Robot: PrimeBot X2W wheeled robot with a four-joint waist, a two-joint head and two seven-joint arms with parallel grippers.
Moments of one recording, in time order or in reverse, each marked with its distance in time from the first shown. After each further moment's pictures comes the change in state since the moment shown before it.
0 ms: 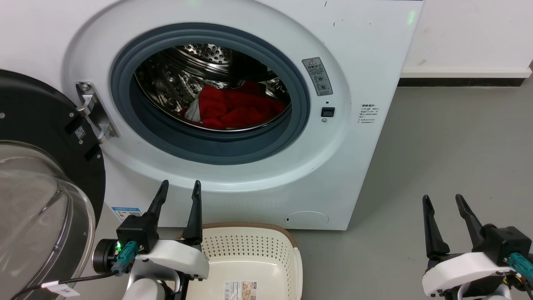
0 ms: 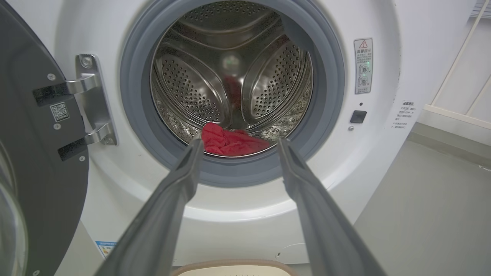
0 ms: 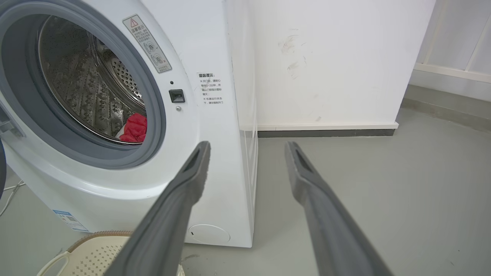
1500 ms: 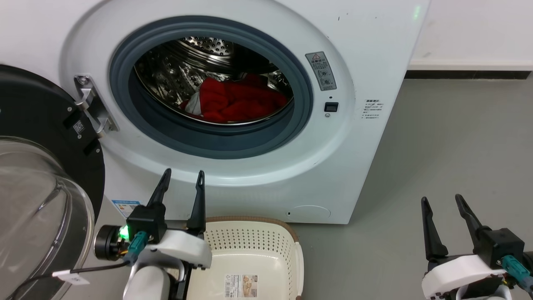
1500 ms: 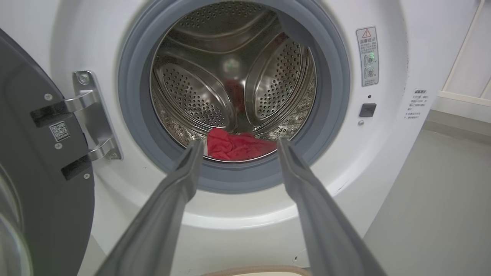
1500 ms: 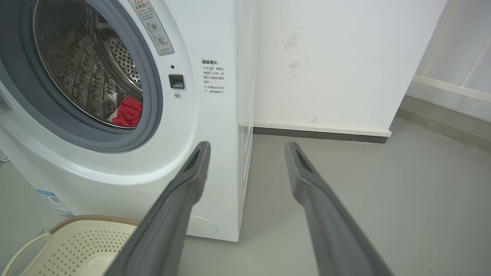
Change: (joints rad) left arm -0.043 -0.002 -0.004 0.043 0.094 0.019 -0.036; right arm 0.010 0.000 -0.006 -0.005 -0.101 0.000 -0.021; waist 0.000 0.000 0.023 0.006
